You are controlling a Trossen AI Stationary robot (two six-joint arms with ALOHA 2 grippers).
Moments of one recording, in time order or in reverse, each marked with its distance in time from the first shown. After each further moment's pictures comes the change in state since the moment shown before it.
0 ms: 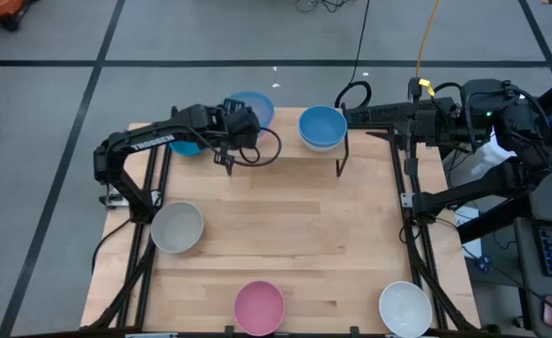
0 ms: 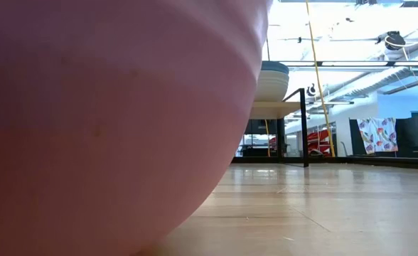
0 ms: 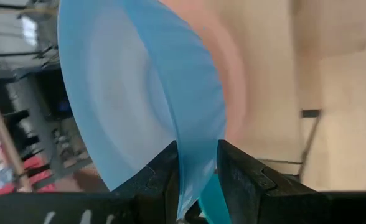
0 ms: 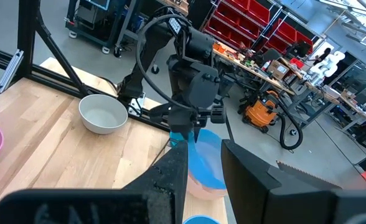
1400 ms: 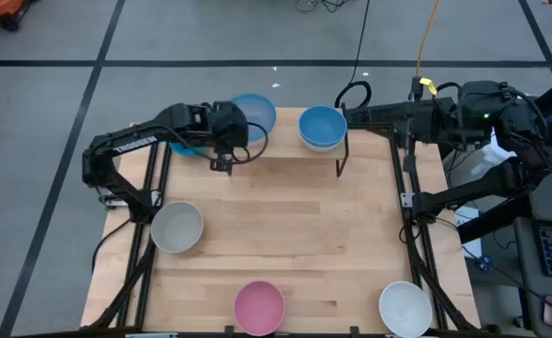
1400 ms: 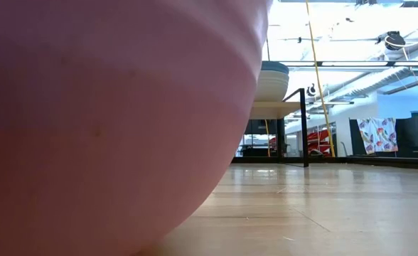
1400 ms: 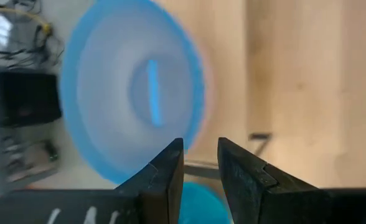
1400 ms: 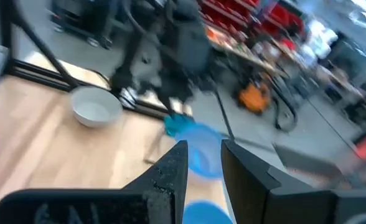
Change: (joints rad) left arm -0.022 -0.096 0.001 -0.029 0.153 -0.172; right arm 0.000 0.000 0.000 -0.041 0.090 0.066
